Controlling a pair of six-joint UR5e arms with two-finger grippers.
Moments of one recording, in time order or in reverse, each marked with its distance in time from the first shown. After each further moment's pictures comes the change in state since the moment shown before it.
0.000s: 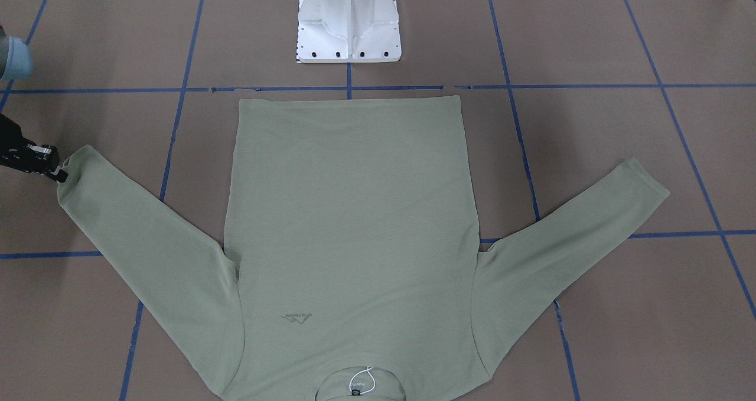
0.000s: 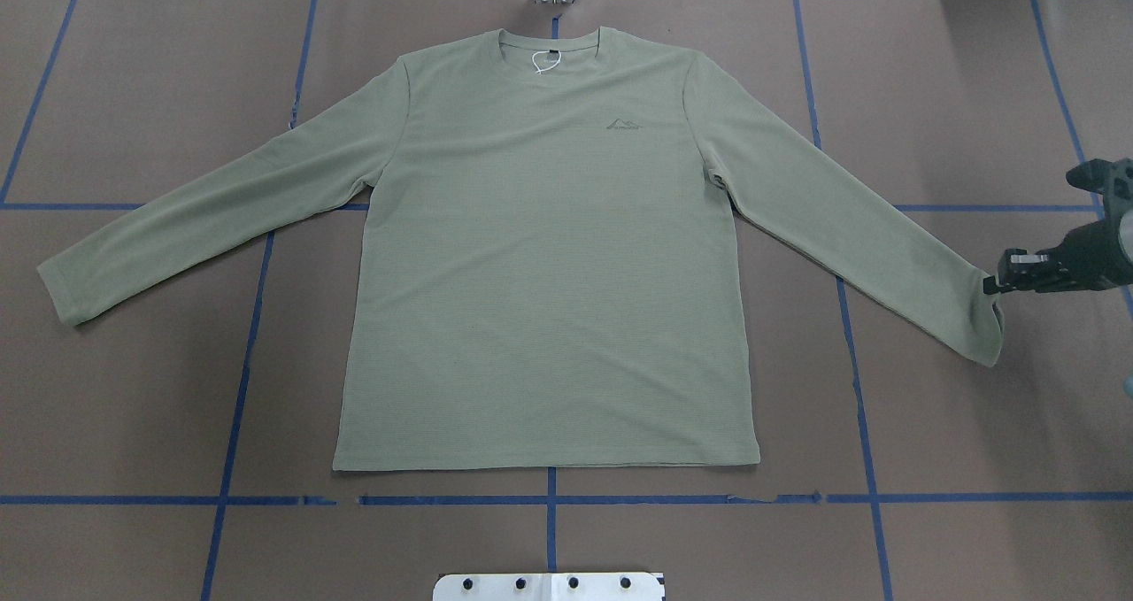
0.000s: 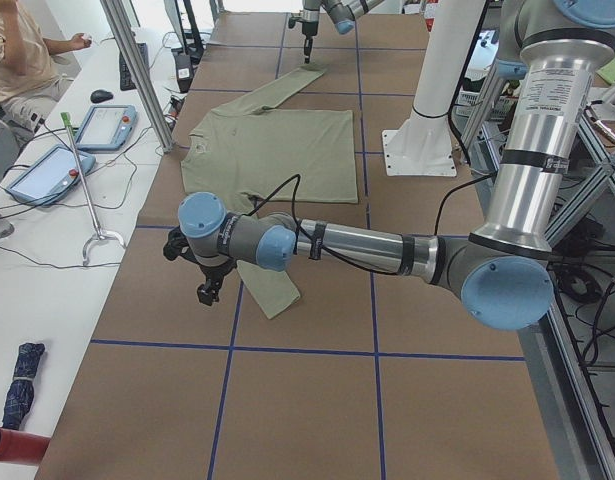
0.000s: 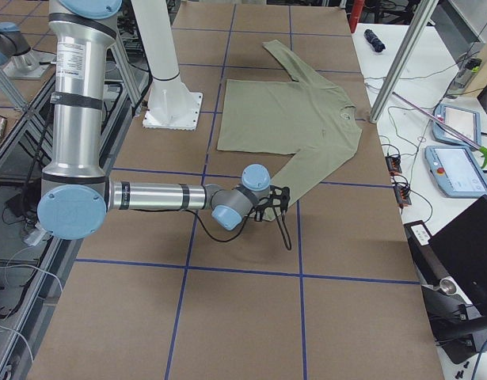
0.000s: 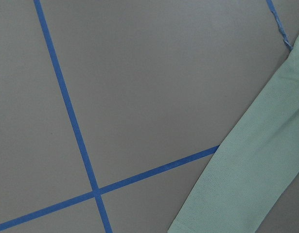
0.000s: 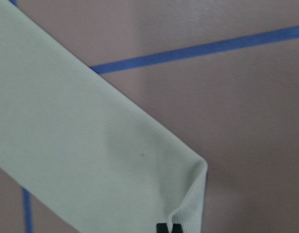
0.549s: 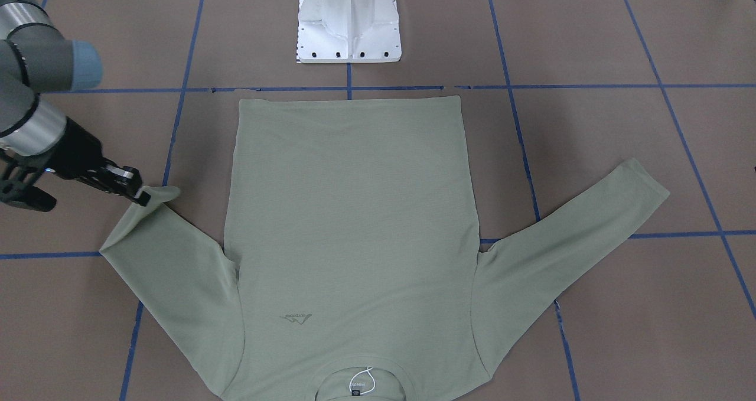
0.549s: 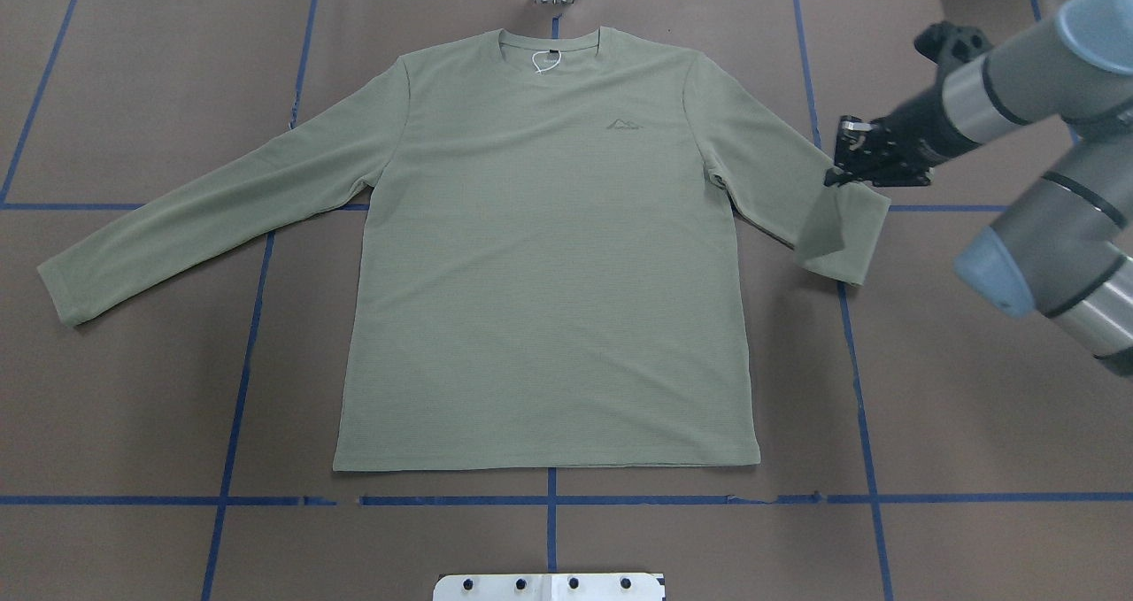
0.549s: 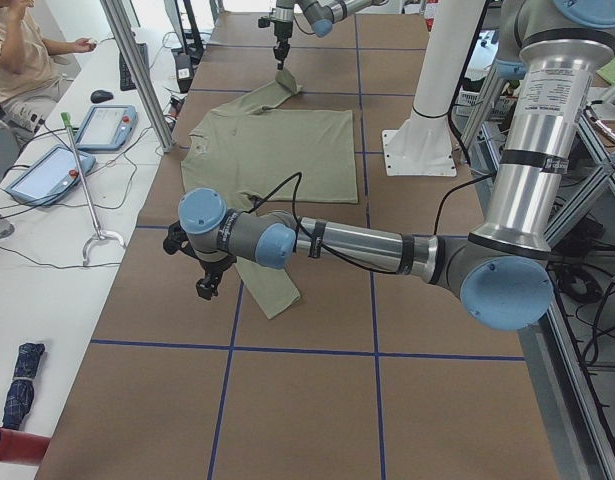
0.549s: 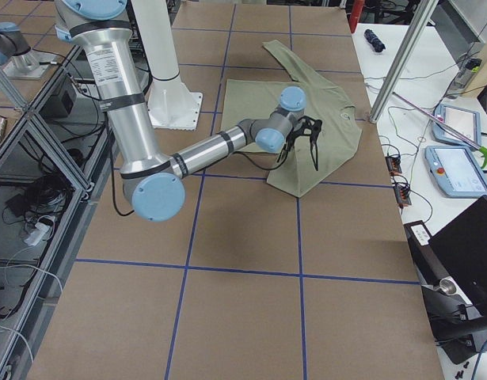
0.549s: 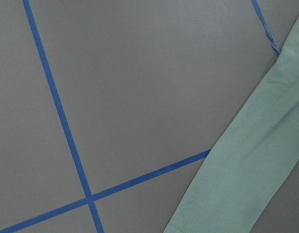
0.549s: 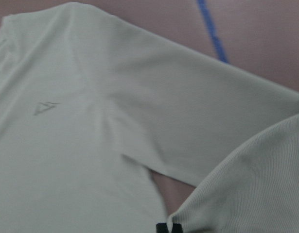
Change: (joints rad) left arm 0.000 -0.003 -0.007 -0.019 -0.021 0.000; right arm -0.076 0.463 0.068 -0.394 -0.061 0.355
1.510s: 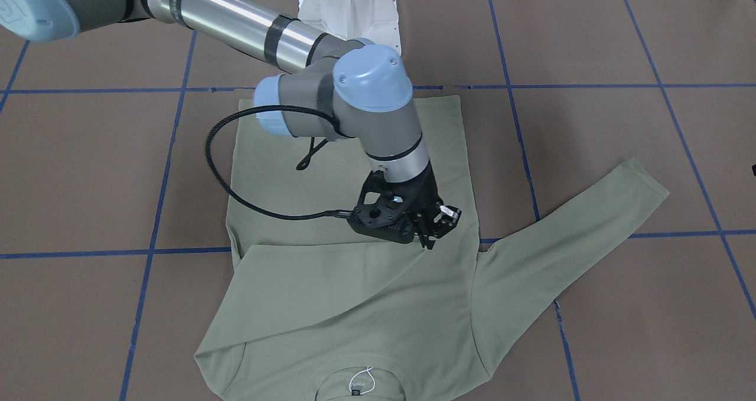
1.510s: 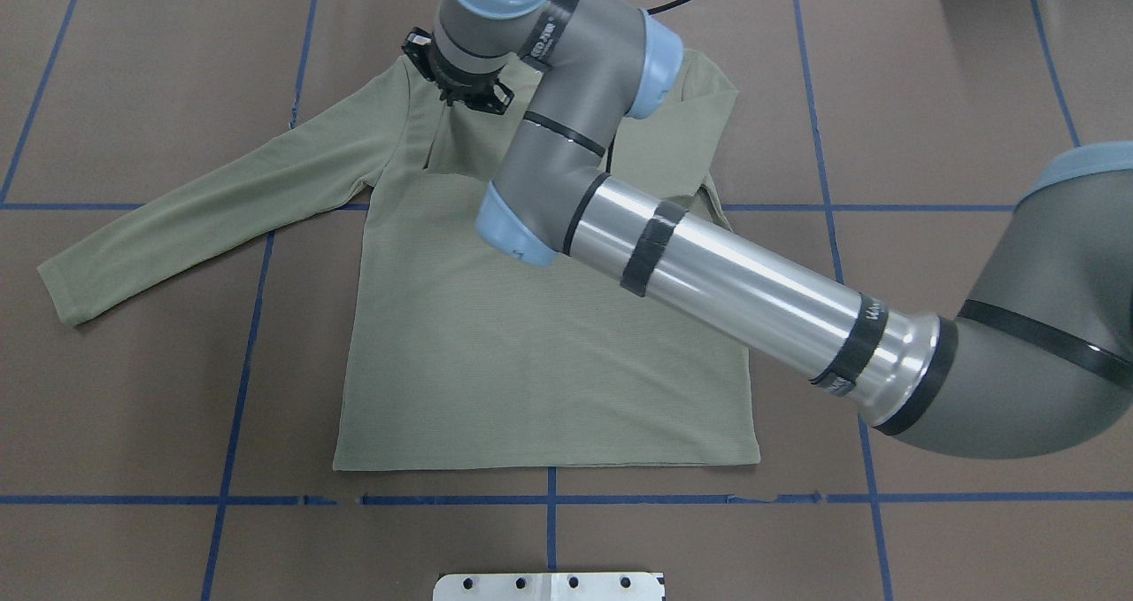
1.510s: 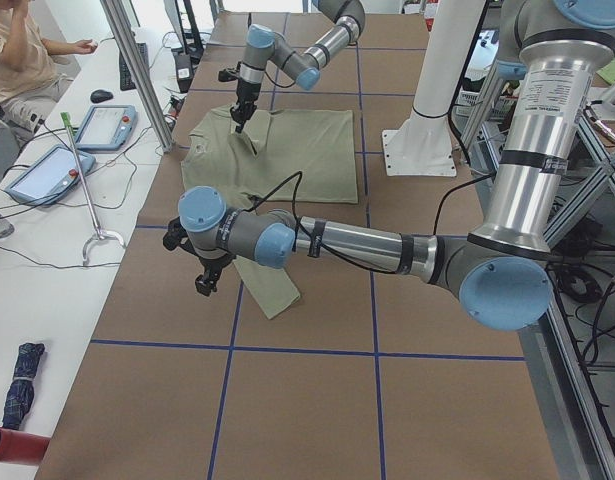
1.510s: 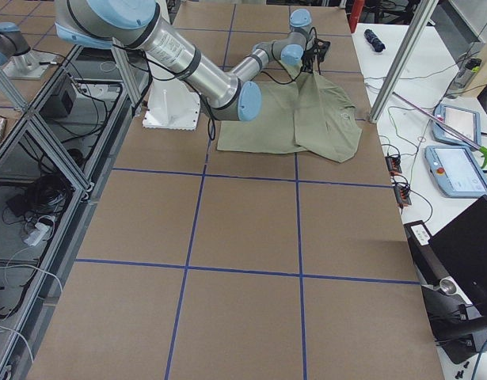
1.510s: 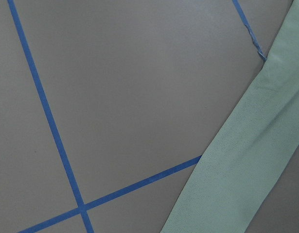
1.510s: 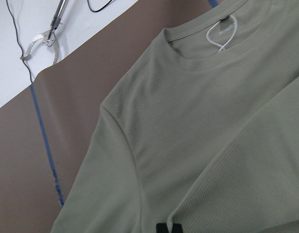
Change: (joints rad) left arm 0.000 0.000 -0.002 -0.014 -0.020 0.001; right arm -0.295 0.832 -0.714 0.065 -0.418 0.284
